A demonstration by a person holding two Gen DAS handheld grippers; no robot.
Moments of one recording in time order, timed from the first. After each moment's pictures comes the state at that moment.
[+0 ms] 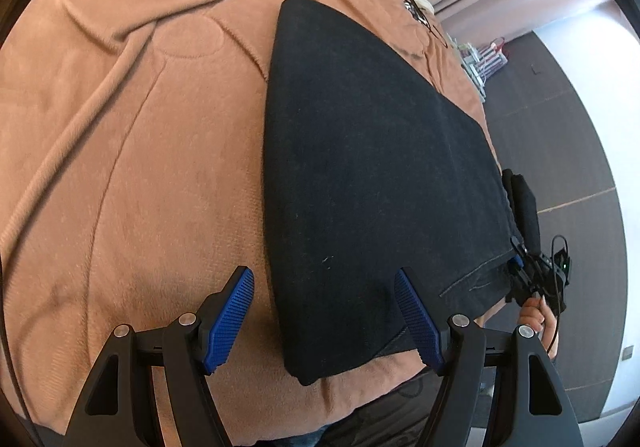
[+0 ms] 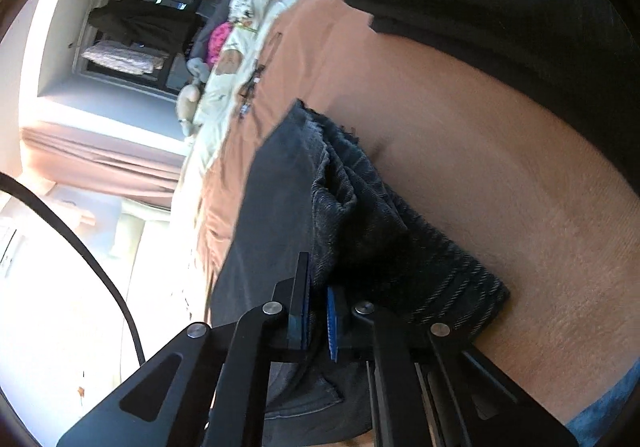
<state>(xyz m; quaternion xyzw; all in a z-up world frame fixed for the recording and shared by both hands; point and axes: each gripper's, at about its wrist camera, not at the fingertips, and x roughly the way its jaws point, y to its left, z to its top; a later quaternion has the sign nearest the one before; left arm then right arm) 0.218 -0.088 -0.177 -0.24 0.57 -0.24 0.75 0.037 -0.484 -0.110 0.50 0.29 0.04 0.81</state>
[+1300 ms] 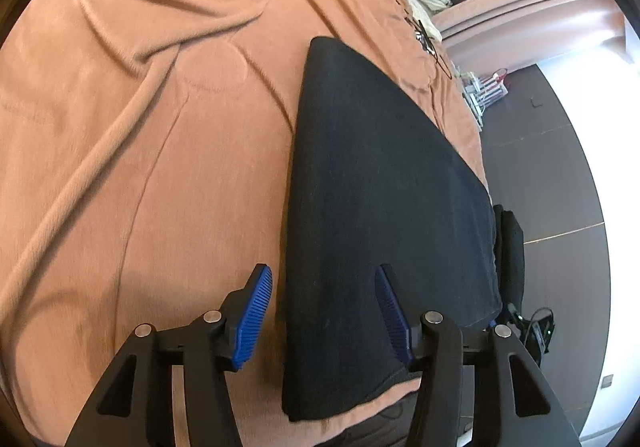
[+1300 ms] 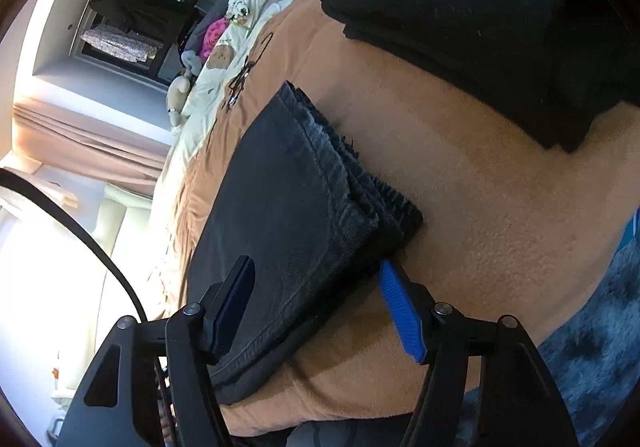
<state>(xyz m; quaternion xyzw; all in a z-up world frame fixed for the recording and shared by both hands) 0.221 -0.047 -0.172 -0.28 0.56 -0.23 0.74 0.002 -0.475 -0.140 0.48 0.31 0.02 0.82</state>
